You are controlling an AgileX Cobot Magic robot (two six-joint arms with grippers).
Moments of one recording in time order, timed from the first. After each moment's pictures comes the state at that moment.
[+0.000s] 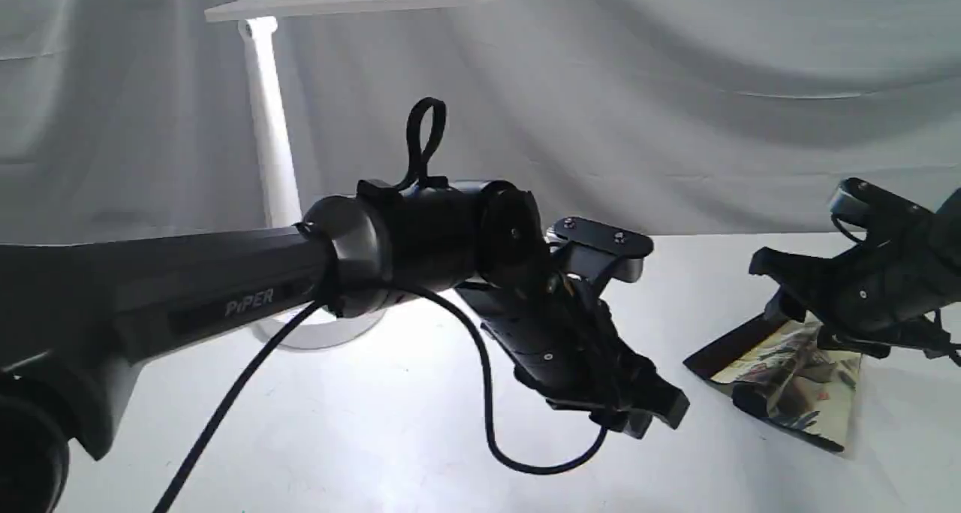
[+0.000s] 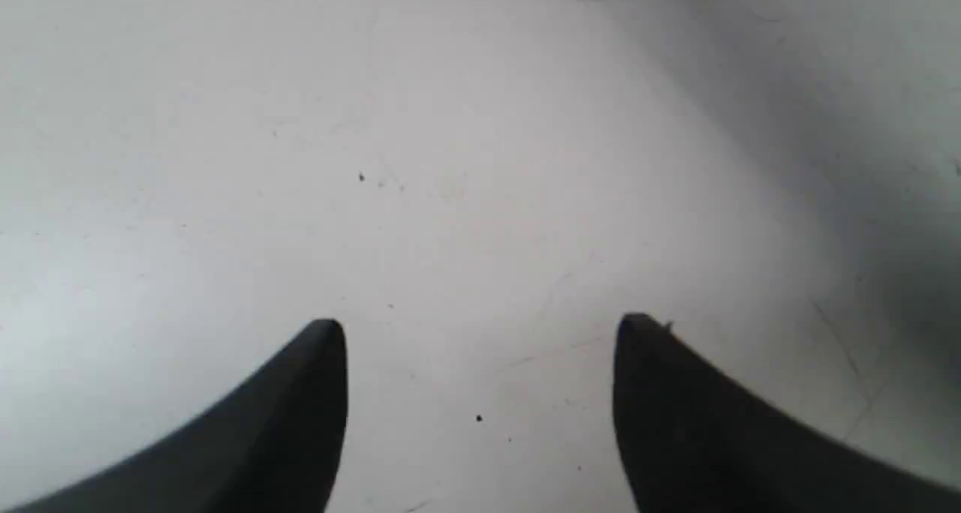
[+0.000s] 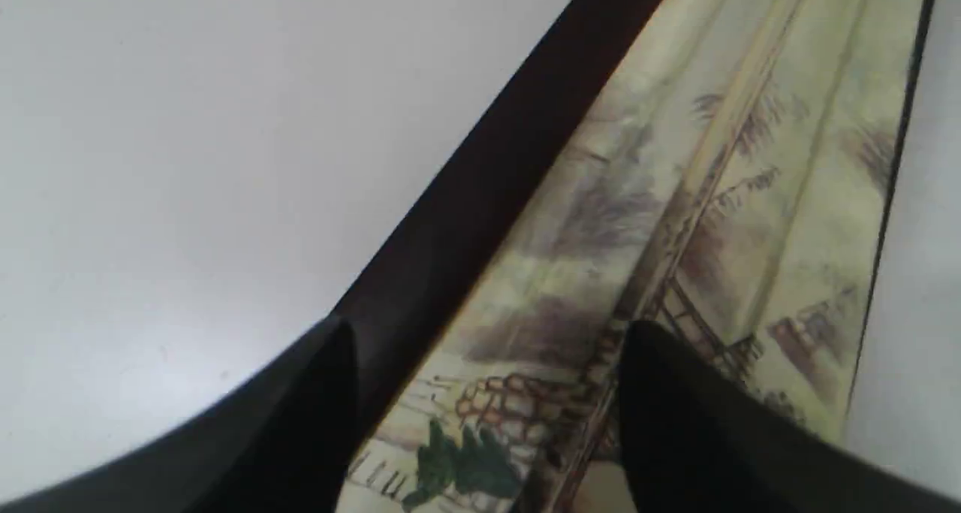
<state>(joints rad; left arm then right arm) -0.72 2.29 -1.85 -0.33 0.78 0.22 -0.24 2.11 -1.34 0.59 0.37 -0.21</state>
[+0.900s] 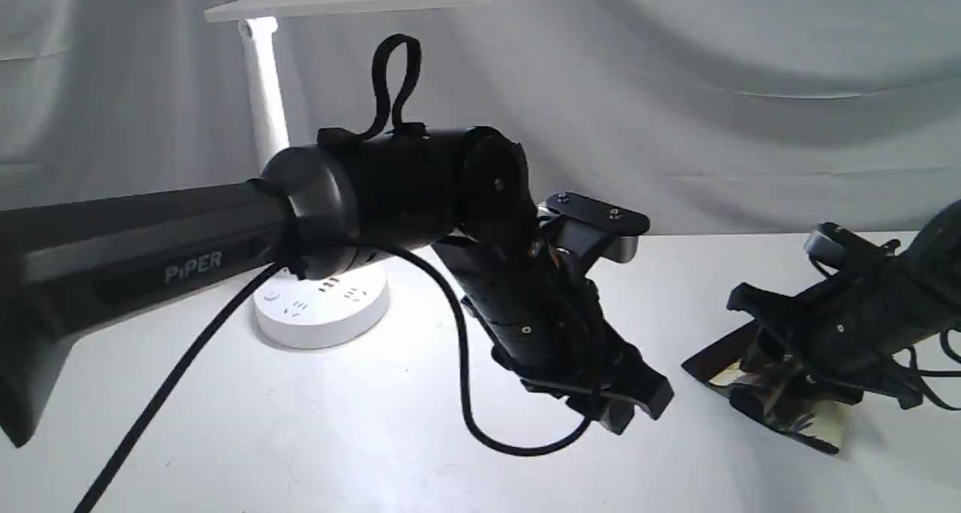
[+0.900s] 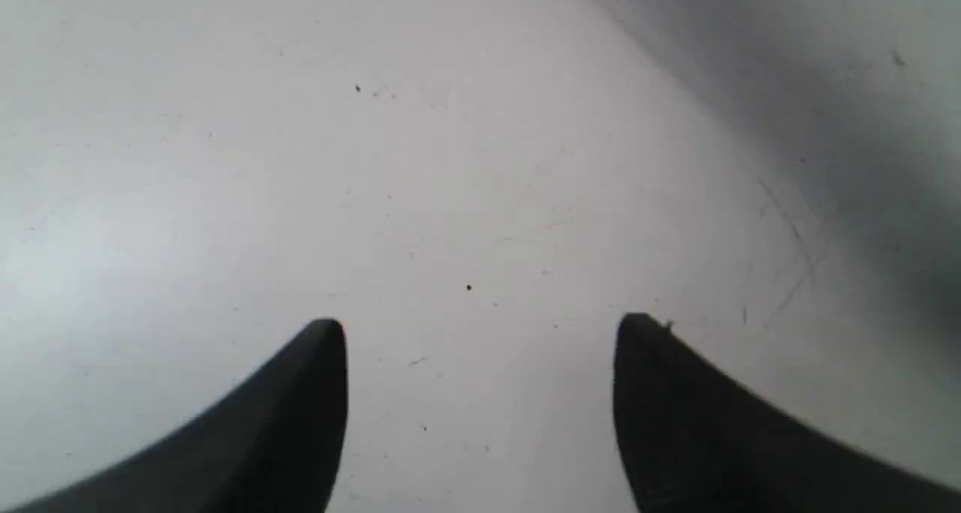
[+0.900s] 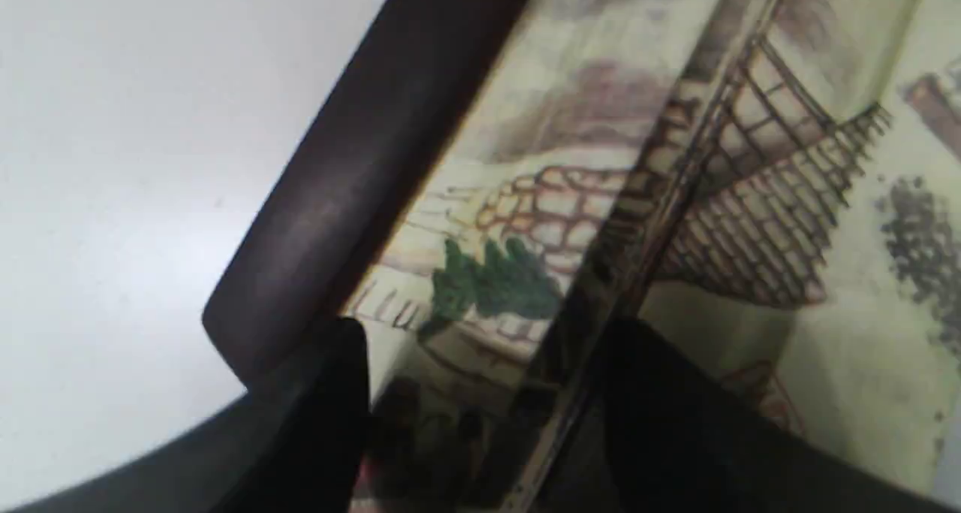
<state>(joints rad) -0.72 2.21 -1.85 -0.28 0.94 0.21 -0.19 2.14 -1.31 0.62 0.47 -0.15</state>
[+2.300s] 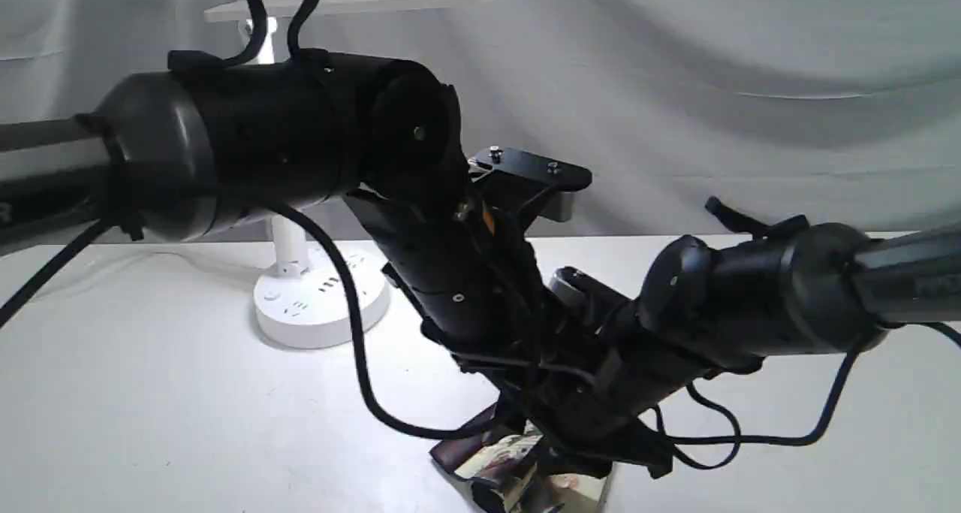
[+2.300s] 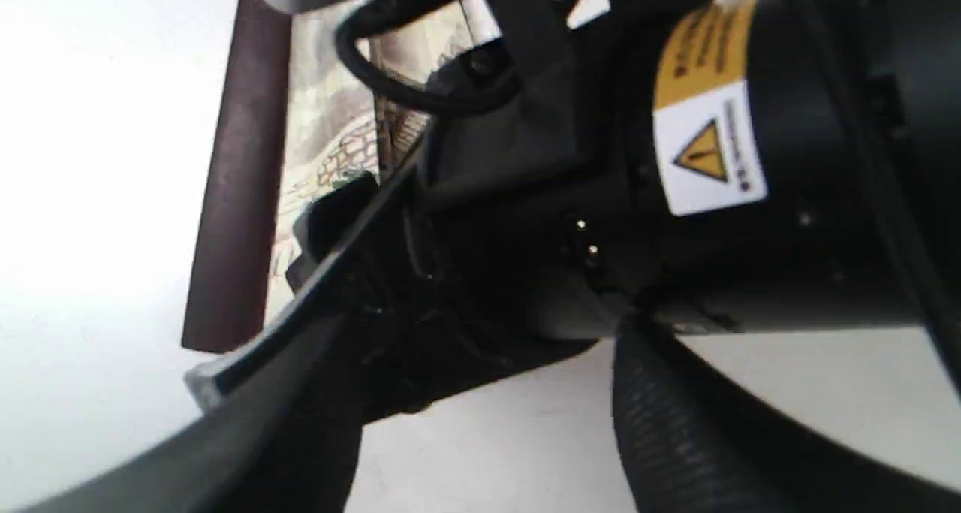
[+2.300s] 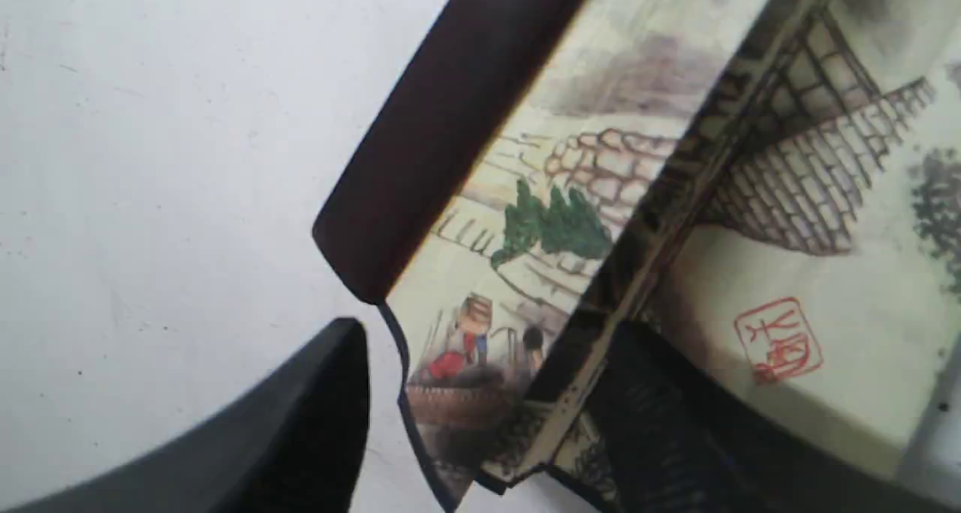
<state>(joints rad) -0.72 1.99 -1.68 -0.15 0.95 0.05 0.32 2.02 -1.22 0.69 0.47 0.12</state>
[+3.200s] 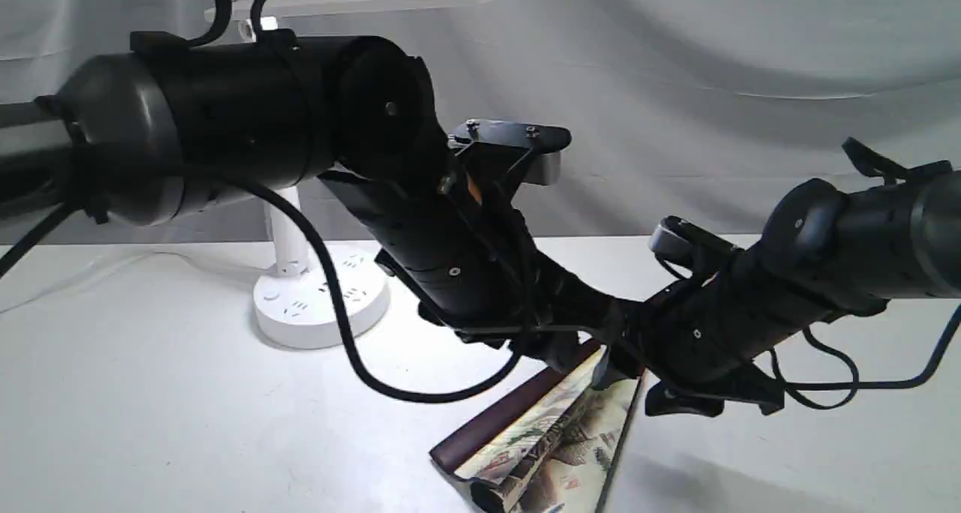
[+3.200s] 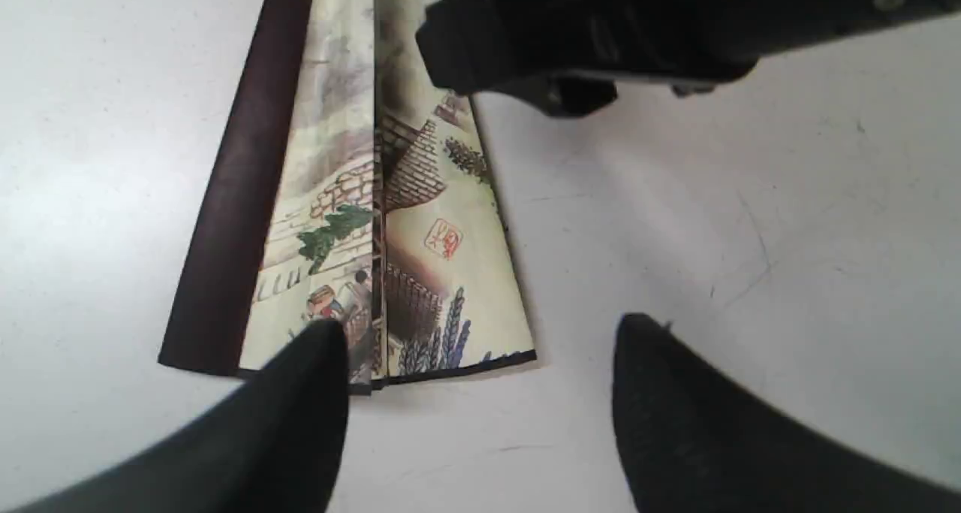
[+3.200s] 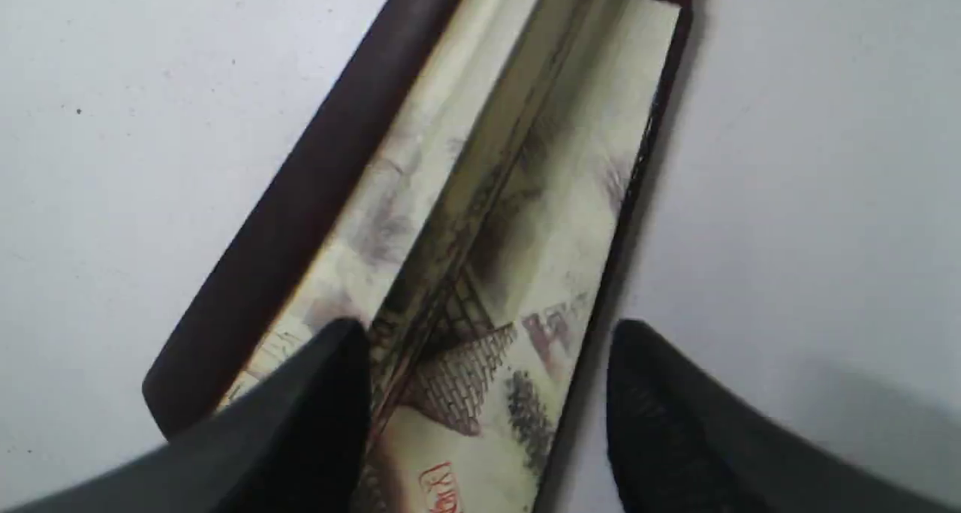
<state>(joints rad) -0.70 1.96 -1.67 -0.21 0.91 0.01 0.10 1.97 -1.23 0.59 0.52 -0.02</state>
